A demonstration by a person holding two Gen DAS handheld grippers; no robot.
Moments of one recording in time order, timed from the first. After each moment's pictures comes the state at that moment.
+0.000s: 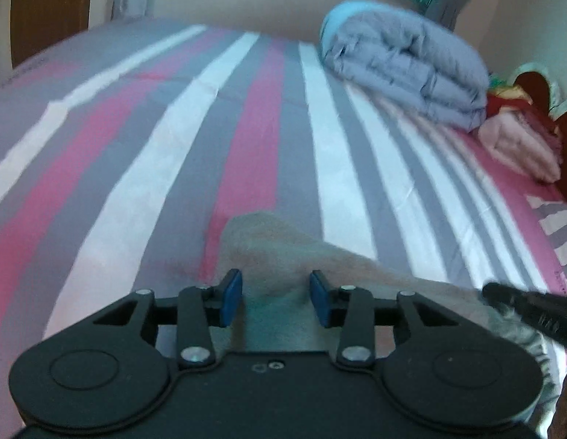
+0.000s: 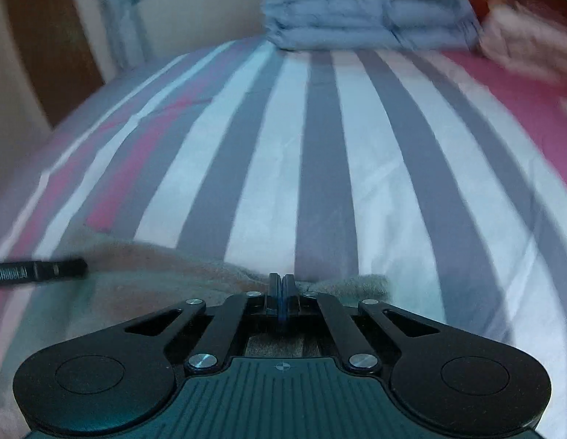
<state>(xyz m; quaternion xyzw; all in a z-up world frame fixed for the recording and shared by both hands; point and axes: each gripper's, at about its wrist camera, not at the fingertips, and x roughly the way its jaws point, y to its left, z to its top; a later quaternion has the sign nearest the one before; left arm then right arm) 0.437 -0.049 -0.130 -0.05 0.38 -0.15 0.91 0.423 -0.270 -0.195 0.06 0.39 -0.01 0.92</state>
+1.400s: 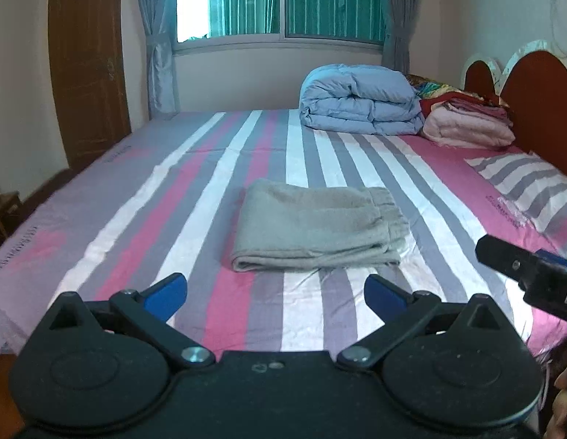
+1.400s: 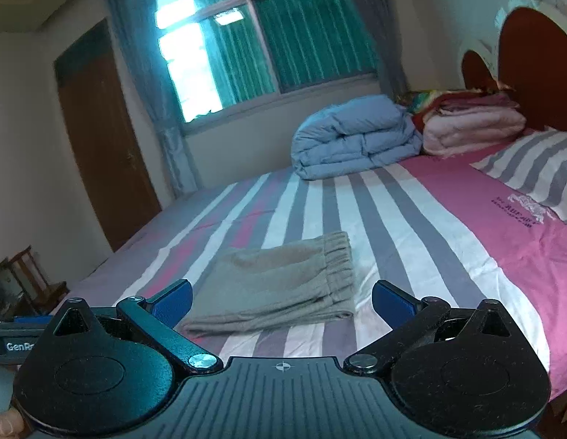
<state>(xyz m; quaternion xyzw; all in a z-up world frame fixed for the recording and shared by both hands) 0.034 -0.051 -0.014 0.06 0.27 -0.09 0.96 0.002 -0.218 -0.051 0.15 0.19 -0.01 0.97</state>
